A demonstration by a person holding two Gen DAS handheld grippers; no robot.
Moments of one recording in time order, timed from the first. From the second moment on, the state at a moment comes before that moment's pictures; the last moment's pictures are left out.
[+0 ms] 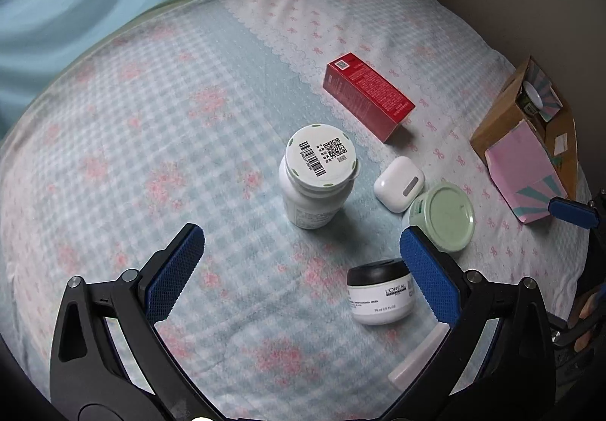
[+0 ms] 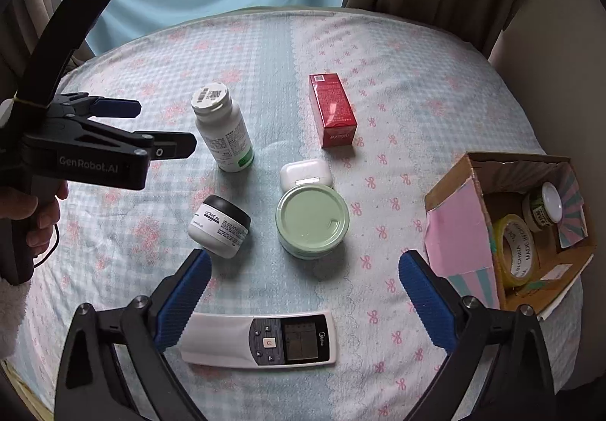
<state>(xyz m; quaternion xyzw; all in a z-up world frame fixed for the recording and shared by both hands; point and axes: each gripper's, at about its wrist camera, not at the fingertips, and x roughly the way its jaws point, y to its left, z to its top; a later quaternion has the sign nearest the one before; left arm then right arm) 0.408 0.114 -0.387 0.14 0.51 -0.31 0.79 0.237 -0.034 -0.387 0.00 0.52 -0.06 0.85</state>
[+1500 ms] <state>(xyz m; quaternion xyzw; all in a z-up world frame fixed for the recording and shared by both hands) 0.414 0.099 -0.402 0.10 0.49 -0.30 0.82 0.283 -0.058 -0.435 0.00 0.53 0.03 0.85</state>
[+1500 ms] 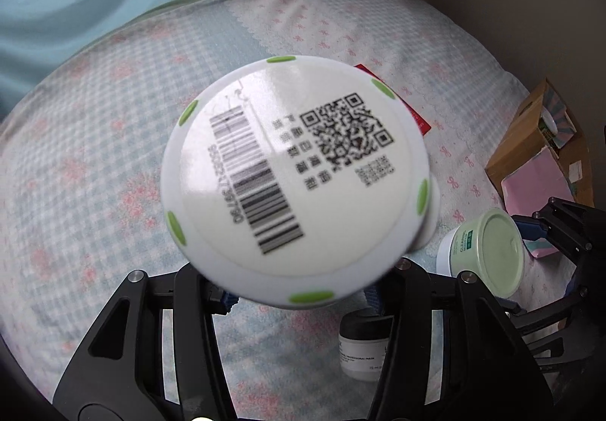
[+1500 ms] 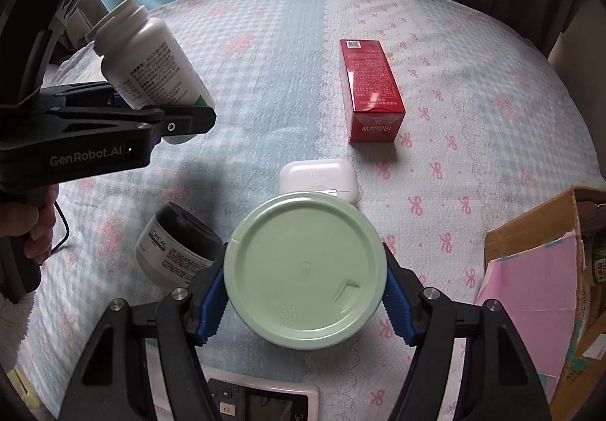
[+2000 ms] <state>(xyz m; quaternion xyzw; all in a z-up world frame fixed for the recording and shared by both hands) 0.356 0.122 -0.267 0.09 0.46 -0.29 0.83 0.242 -0.048 -0.303 0.04 0.50 0.01 0.86</state>
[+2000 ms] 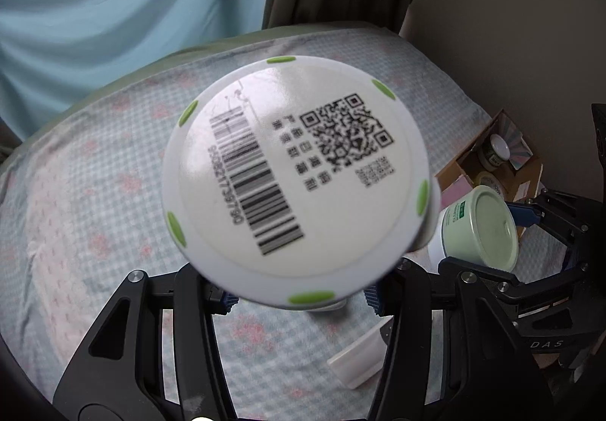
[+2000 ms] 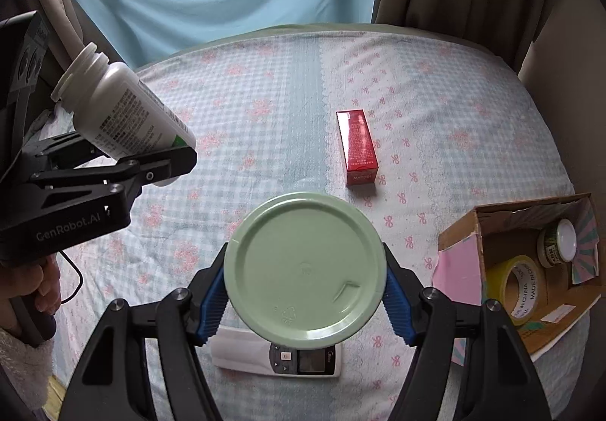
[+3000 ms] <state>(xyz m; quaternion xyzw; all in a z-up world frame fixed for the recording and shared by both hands) 0.196 -0.042 -0.125 0.02 0.44 -0.21 0.87 0.105 -0.236 -0.152 0.02 0.43 0.09 0.90</state>
